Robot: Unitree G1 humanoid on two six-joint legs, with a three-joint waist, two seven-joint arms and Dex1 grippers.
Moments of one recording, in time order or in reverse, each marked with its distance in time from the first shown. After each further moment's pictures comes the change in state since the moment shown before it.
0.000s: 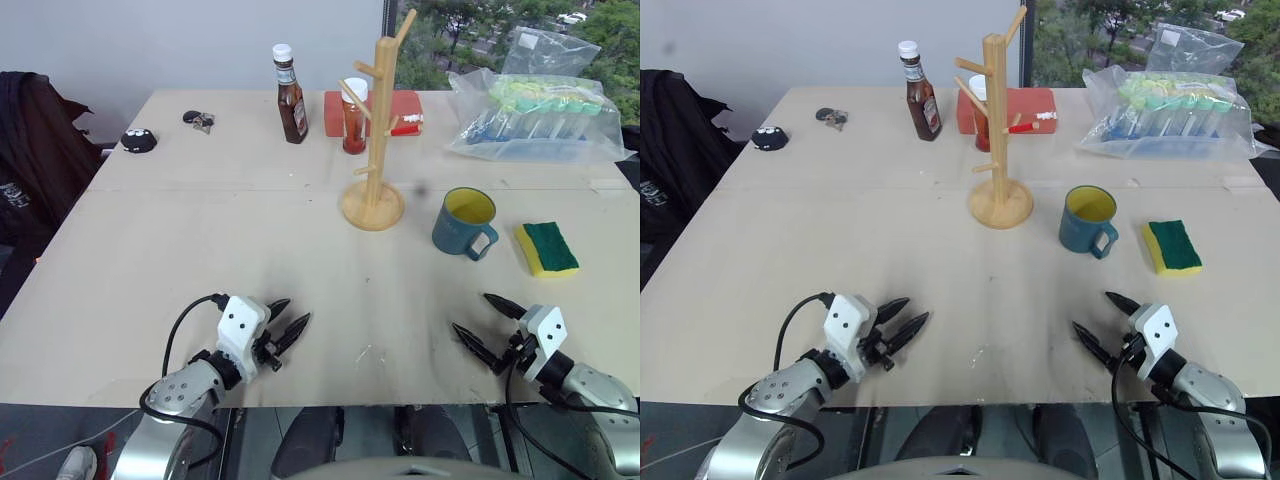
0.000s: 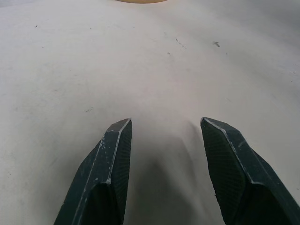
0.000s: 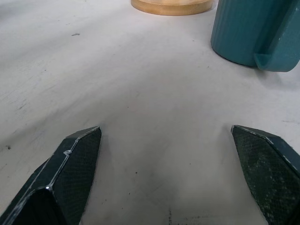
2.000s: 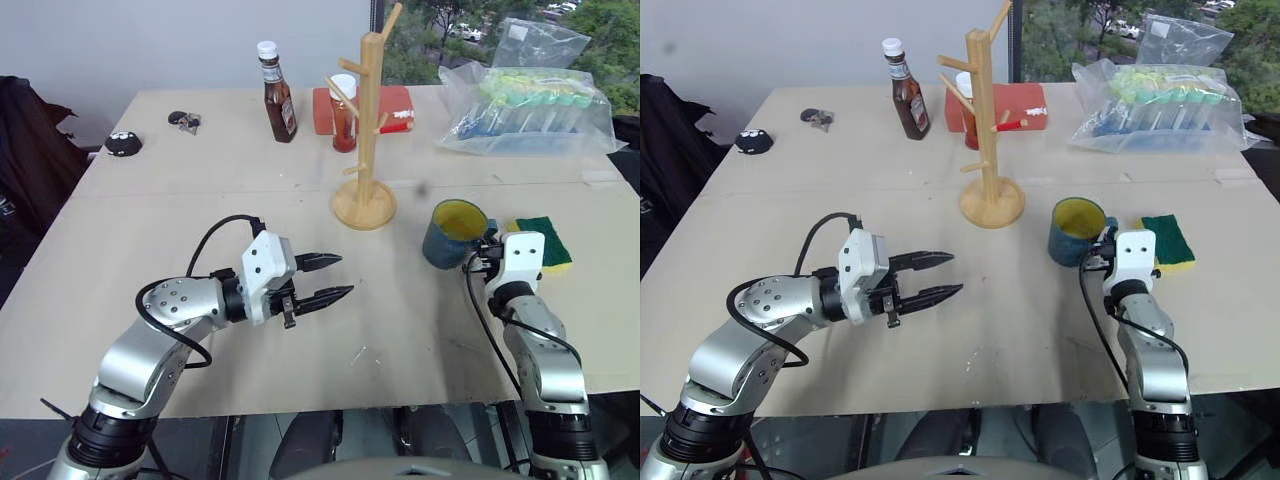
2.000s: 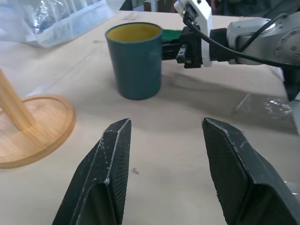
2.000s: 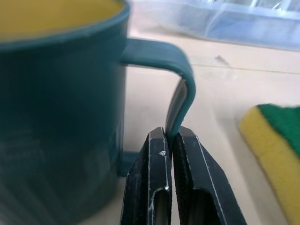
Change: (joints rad) left arm -0.453 0.217 -0.039 -0.075 -0.215 0.159 -0.309; right arm -0.386 0.313 0.005 -0.070 -0.261 0.401 -0.652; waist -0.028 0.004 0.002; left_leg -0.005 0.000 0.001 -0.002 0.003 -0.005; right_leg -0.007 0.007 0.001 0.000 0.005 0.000
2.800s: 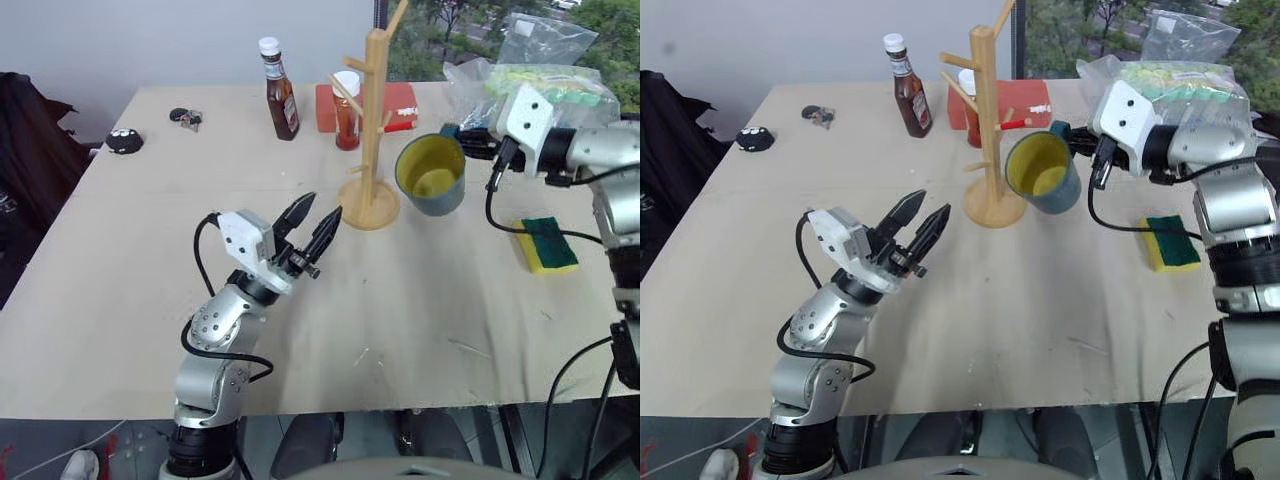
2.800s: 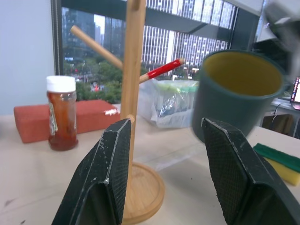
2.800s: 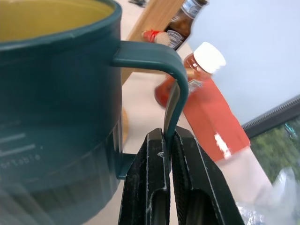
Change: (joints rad) left arm 0.046 -0.485 -0.002 0.062 0.136 -0.304 0.393; right arm -0.895 -0.553 0.254 0.578 0.026 -0.263 0.988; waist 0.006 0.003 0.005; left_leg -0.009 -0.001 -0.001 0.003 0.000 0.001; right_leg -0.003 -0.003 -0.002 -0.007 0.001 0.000
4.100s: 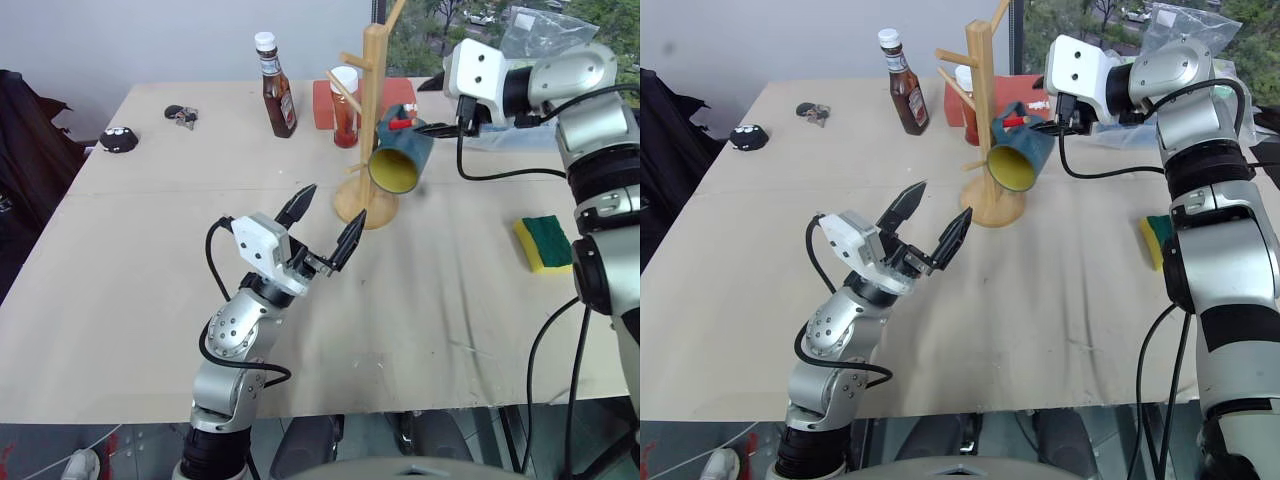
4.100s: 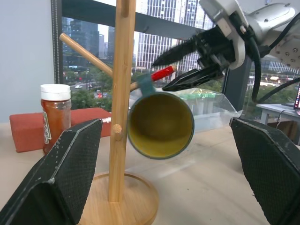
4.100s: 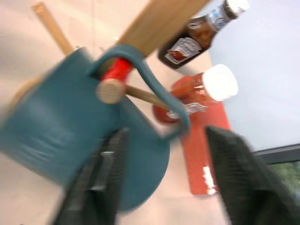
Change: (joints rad) left arm 0.007 -0.034 -0.067 -0.016 0.022 -0.034 0.064; right arm -0.426 0.170 0.062 0.594 -0.236 -0.328 0.075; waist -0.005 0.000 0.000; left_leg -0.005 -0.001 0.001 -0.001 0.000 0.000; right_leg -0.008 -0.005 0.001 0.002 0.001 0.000
